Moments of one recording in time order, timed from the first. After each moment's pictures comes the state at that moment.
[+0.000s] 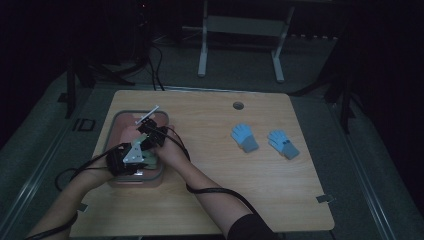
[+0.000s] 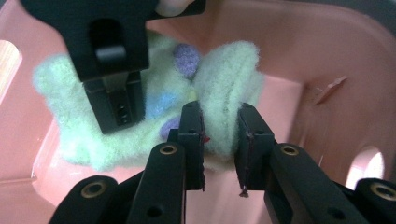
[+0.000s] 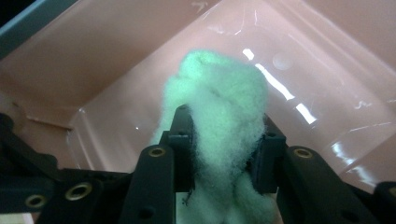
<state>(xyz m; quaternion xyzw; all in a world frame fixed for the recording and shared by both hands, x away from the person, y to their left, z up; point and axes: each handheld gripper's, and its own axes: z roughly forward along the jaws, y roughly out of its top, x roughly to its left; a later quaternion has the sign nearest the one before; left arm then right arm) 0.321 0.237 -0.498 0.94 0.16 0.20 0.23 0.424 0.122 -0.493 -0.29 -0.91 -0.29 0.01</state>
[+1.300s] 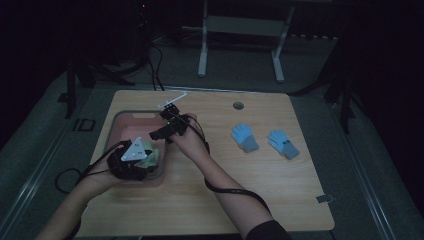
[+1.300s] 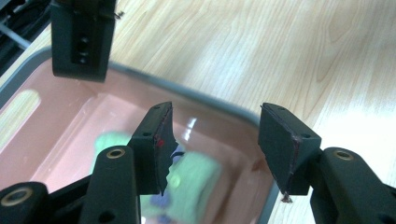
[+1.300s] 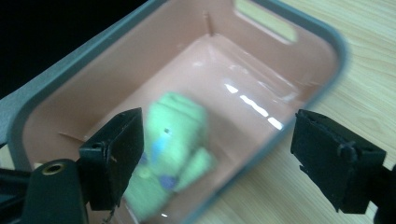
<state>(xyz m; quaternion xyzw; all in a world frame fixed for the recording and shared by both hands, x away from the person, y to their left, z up) 0.291 0.202 -0.450 0.90 0.21 0.19 0.32 0.428 0.049 -0.438 -0.32 -0.87 -0.36 -0.02</state>
